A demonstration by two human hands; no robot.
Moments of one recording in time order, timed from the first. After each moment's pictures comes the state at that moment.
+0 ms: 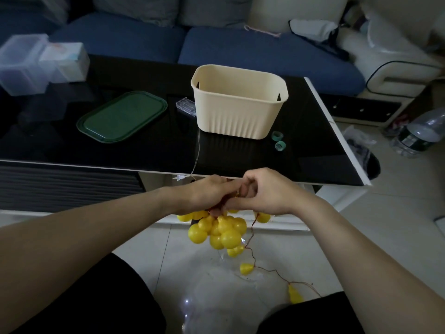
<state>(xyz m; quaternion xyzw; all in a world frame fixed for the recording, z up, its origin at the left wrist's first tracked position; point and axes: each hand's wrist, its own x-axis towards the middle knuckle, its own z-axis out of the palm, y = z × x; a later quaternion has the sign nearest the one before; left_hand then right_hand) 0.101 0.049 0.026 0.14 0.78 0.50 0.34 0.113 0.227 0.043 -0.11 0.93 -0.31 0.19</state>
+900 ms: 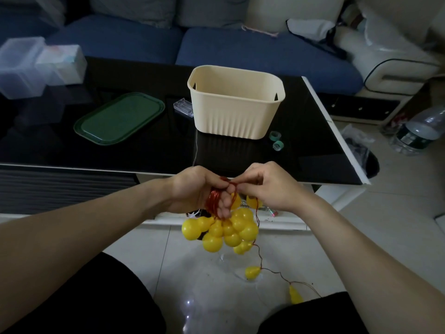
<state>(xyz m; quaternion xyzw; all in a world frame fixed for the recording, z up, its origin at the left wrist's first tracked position) 0.087 0.035 0.024 0.04 0.58 0.66 0.47 0.104 0.239 0.030 -0.17 0.90 -0.40 0.09</state>
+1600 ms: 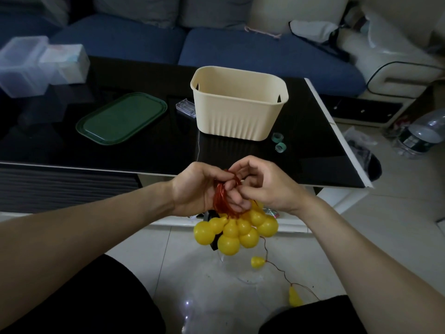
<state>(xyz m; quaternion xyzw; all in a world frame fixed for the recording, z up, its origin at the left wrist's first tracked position) 0.093 0.038 0.030 0.06 0.48 0.75 0.46 0.105 0.232 0.033 -0.16 0.82 -0.54 0.14</state>
